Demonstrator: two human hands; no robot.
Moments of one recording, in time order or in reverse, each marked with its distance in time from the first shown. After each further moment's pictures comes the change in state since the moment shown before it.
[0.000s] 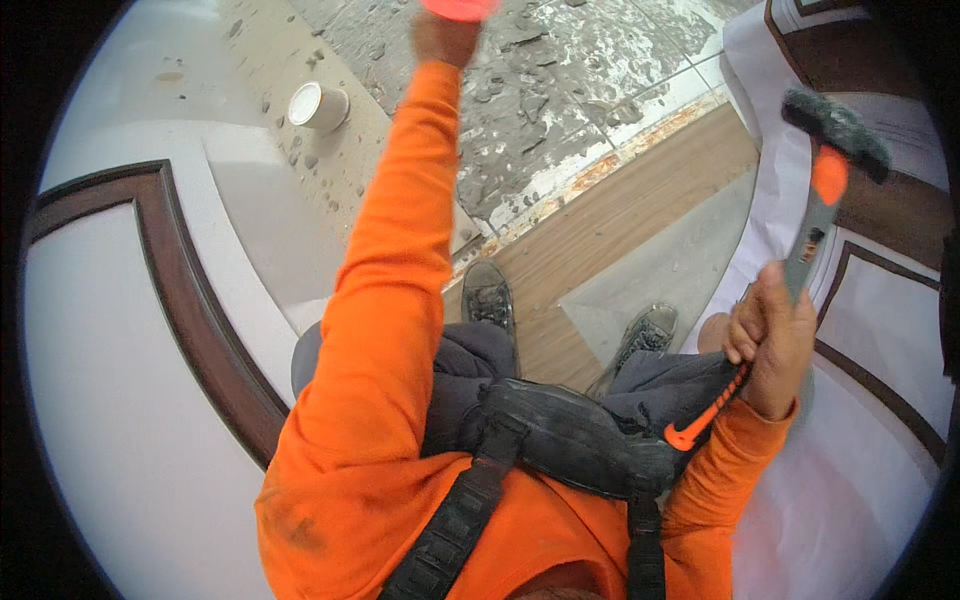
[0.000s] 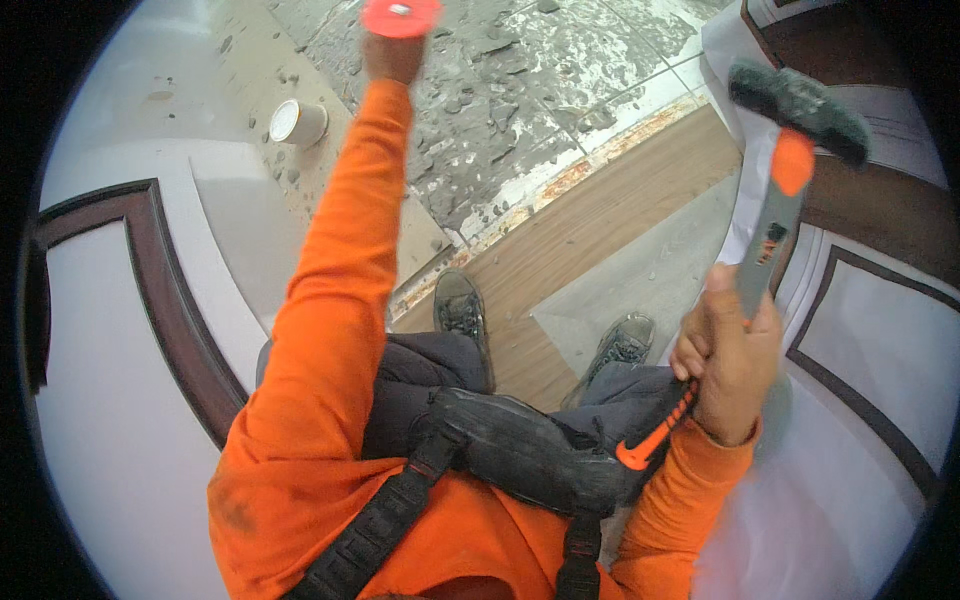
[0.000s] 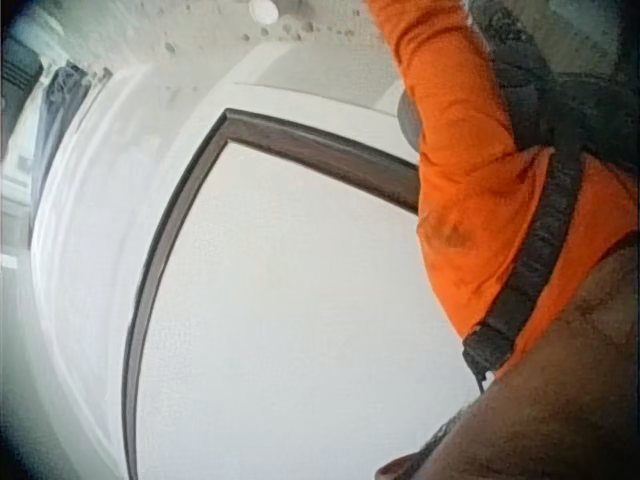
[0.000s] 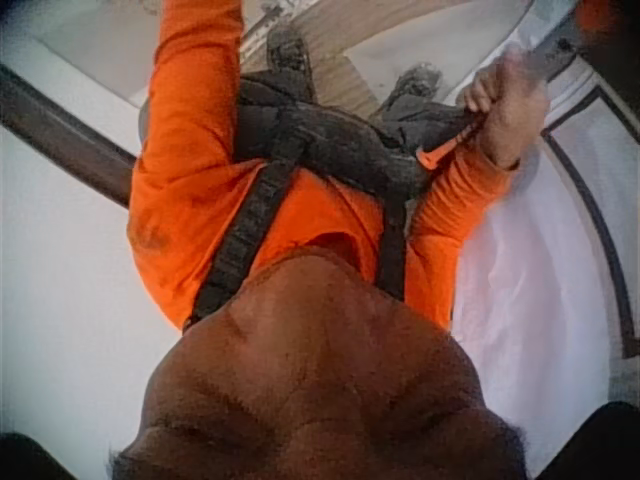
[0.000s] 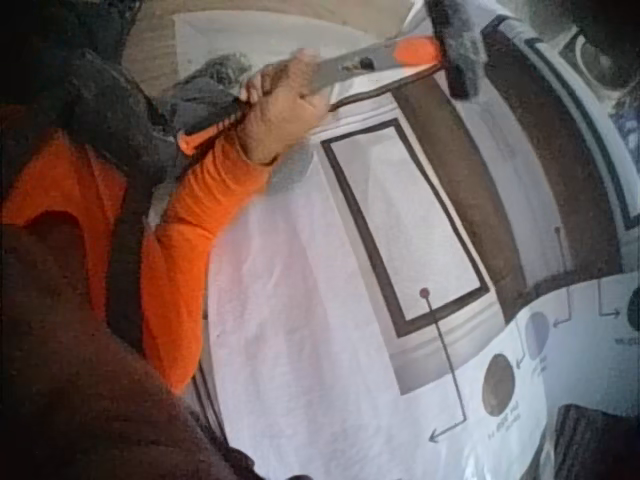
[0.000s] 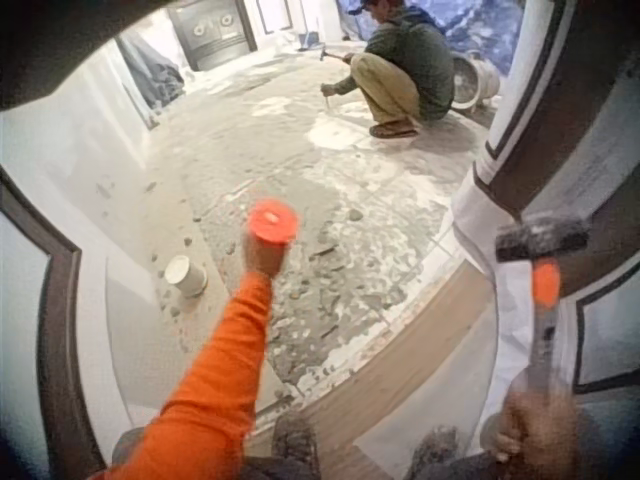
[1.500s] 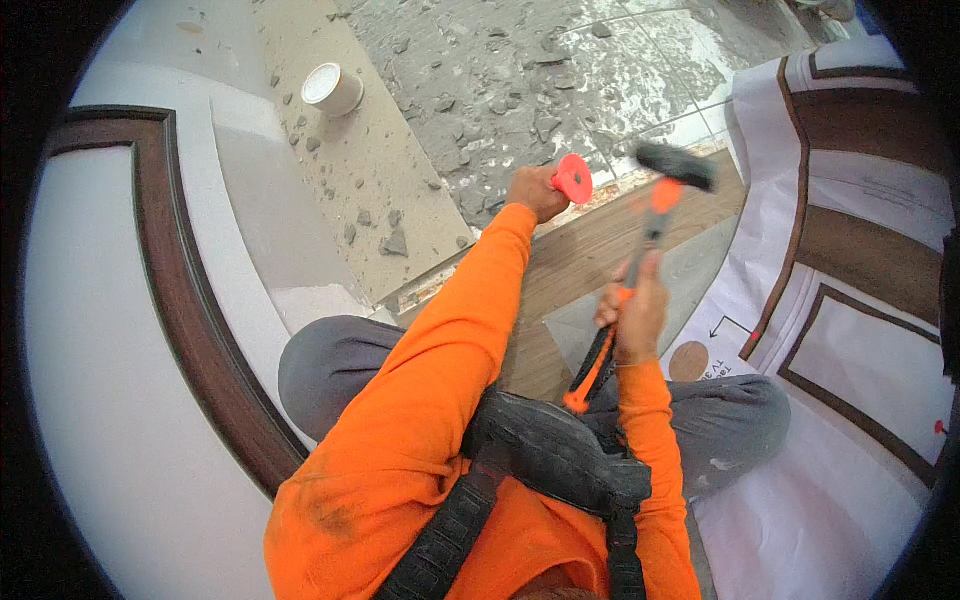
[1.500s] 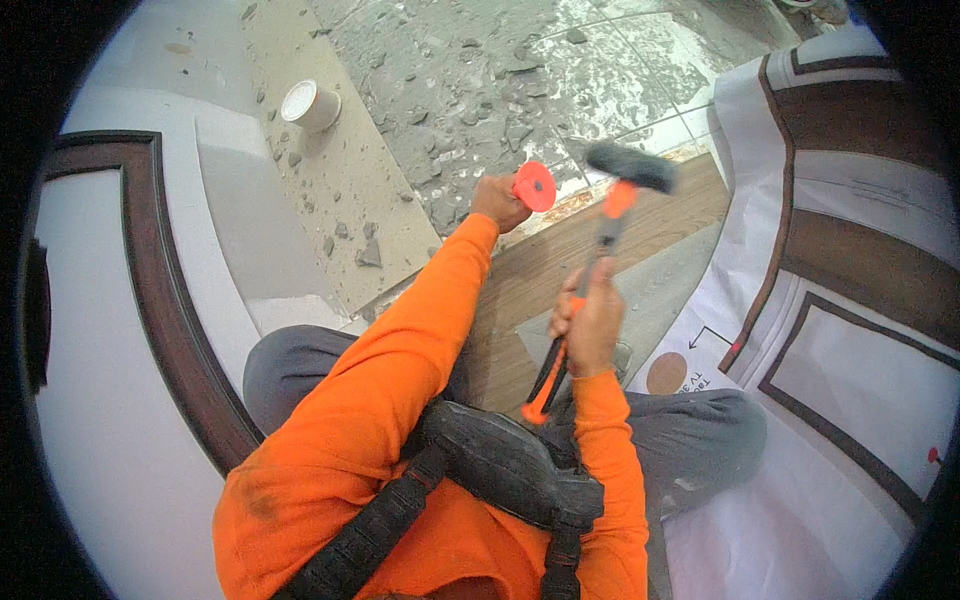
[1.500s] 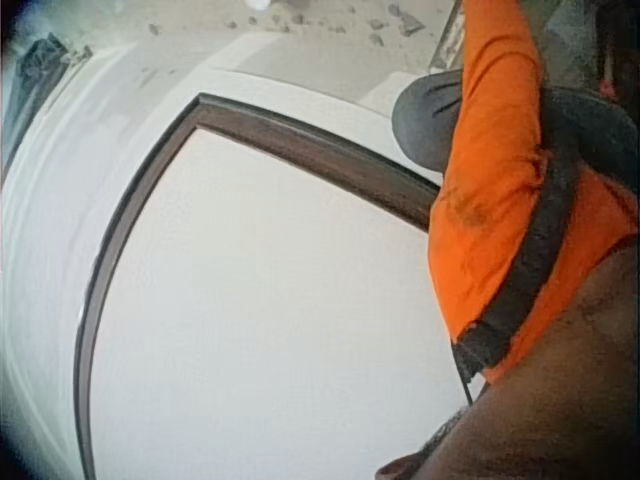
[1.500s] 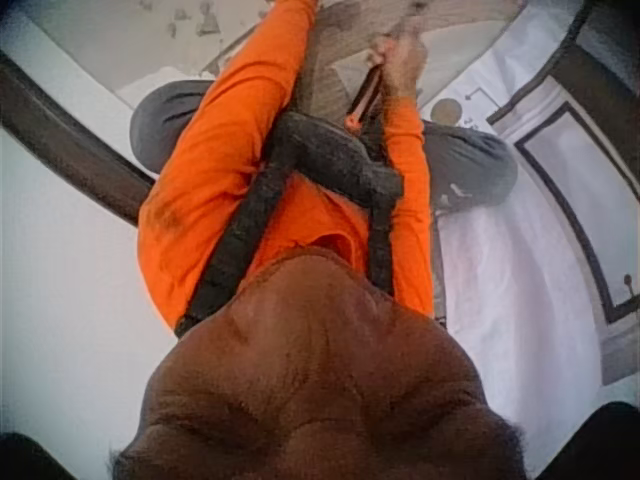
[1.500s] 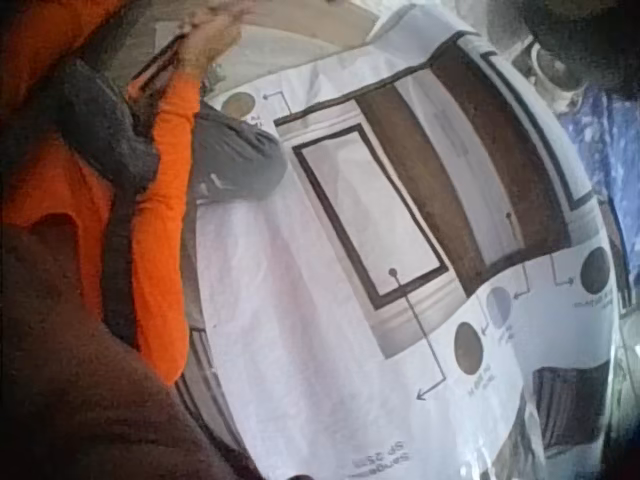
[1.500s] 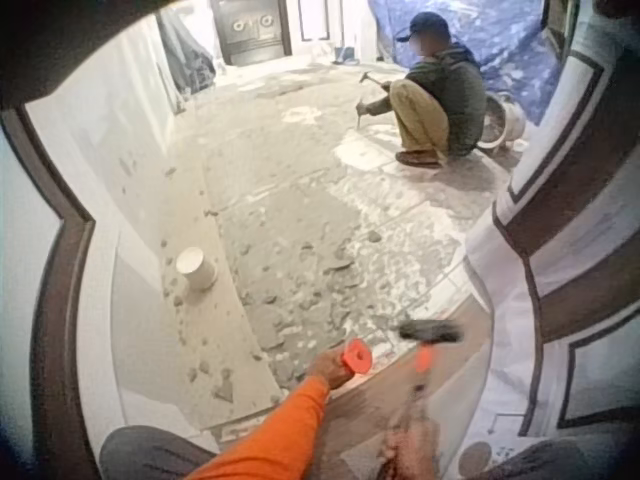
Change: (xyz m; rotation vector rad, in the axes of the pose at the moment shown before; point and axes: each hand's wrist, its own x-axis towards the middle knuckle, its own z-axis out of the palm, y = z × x) left_hand -0.211 0.105 0.000 -0.399 -0.573 -0.382; right_hand 0.032 0.127 0.092 0.081 -0.067 0.241
